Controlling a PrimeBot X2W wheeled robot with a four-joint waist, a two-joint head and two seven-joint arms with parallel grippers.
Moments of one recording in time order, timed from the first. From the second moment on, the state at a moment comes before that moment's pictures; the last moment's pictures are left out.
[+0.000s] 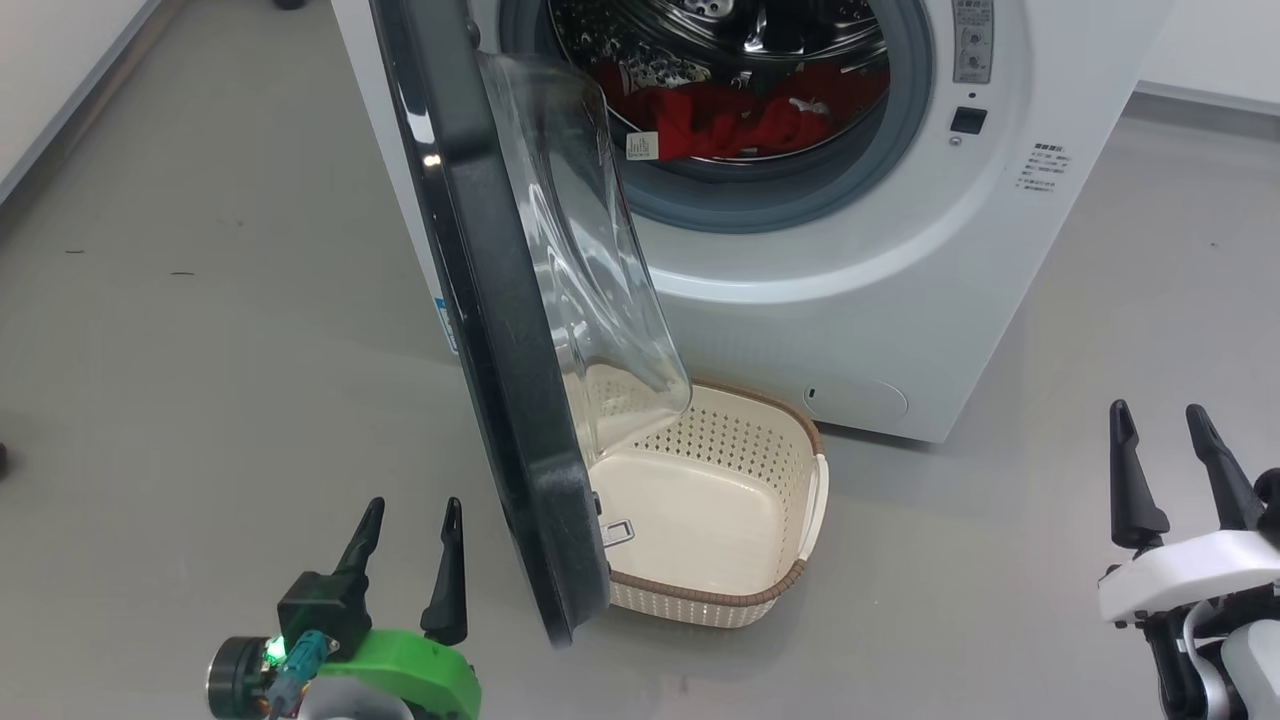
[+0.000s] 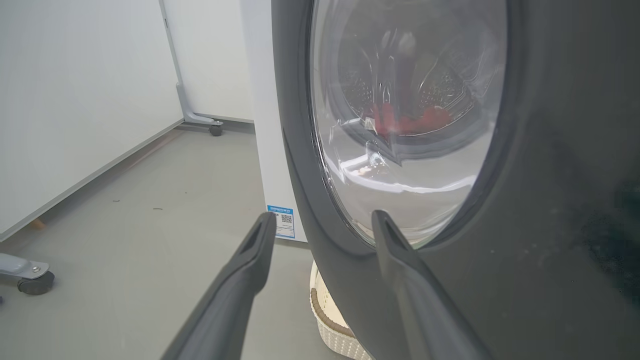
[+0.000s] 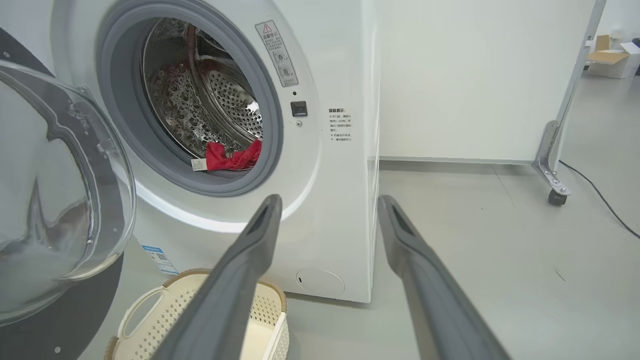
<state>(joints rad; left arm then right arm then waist) -0.08 0.04 -0.33 0.31 -0.40 0.12 -0.25 -0.05 -0.39 0.24 0.23 0.71 0.00 -0.28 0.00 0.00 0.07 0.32</state>
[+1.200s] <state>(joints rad) -0.08 0.04 -0.33 0.32 -0.40 0.12 -0.25 0.15 -0.16 0.22 0.07 0.35 -0.09 -0.26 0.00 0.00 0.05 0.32</state>
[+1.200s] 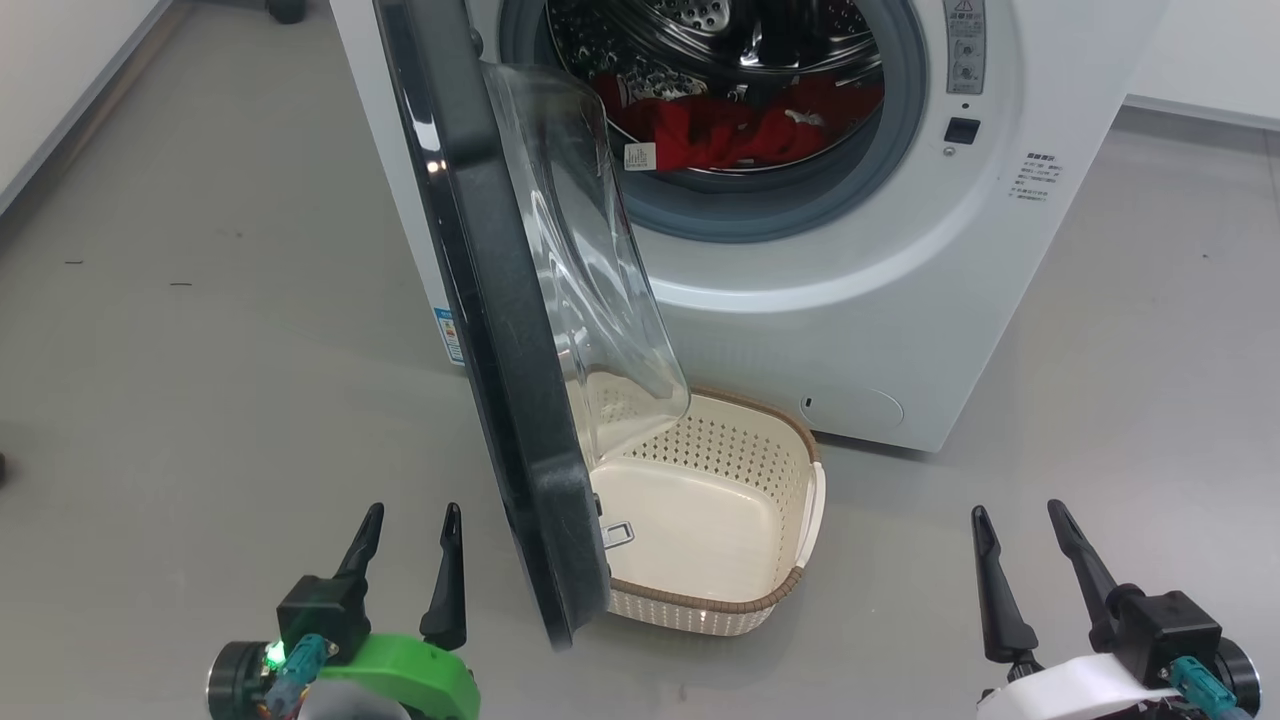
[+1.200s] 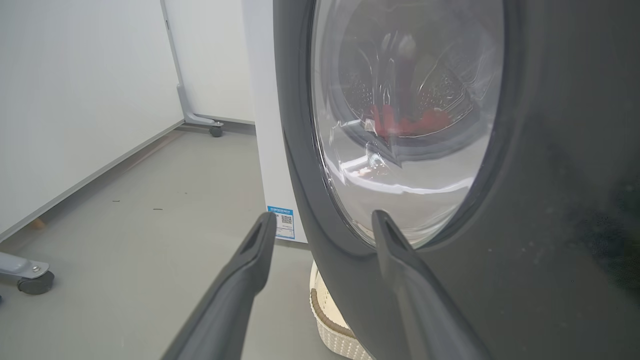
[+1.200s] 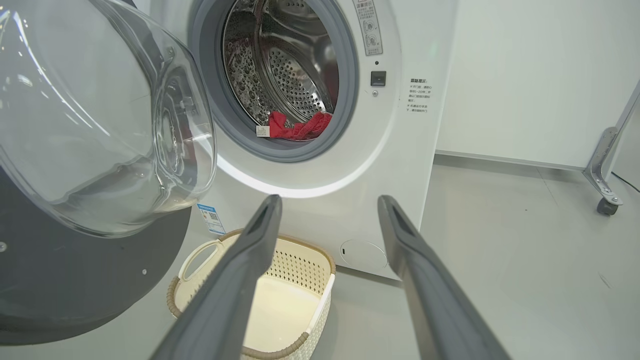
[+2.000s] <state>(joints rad) -0.08 0.04 -0.33 0.33 -0.40 0.12 -0.25 0.17 -0.11 0.17 0.07 0.30 -0.06 -0.26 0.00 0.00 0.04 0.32</state>
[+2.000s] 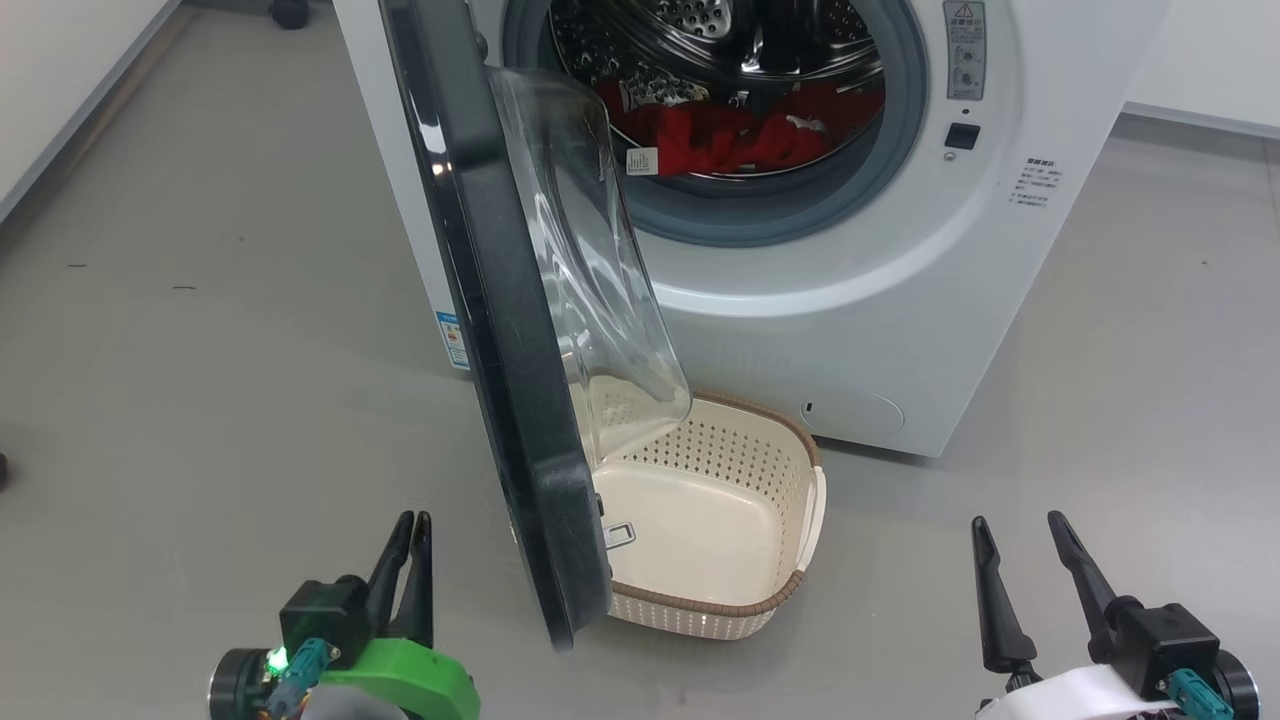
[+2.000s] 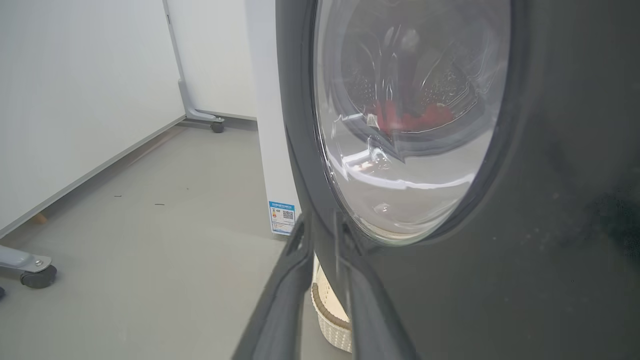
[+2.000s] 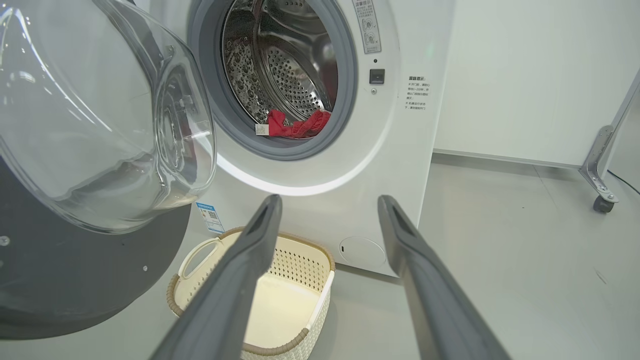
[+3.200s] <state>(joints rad) -0.14 0.04 -0.25 -0.08 -0.29 0.12 -0.26 0.17 -0.07 0.09 0.09 0.25 -0.01 -0.26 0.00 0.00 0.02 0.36</state>
